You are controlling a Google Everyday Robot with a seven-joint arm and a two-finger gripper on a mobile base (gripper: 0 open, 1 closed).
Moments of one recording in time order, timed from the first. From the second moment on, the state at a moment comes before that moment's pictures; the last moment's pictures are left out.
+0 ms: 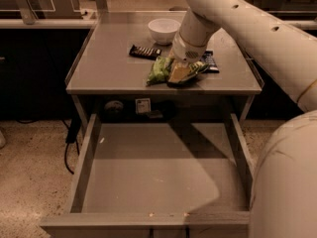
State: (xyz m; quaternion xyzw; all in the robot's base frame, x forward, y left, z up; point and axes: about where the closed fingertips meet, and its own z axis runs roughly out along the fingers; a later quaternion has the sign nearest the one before) arm 0.679 -0.058 0.833 -0.72 0.67 0.02 0.17
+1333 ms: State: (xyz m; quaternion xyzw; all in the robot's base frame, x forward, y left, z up) arm 0.666 -0.061 0.857 -0.73 0.66 0.00 0.19
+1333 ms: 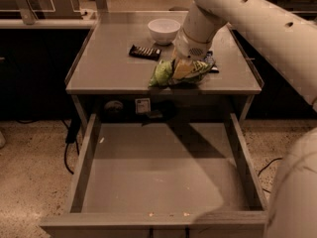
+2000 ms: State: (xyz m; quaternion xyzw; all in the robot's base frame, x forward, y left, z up) arm 0.618 -0.070 0.902 -0.74 0.64 -0.01 0.22
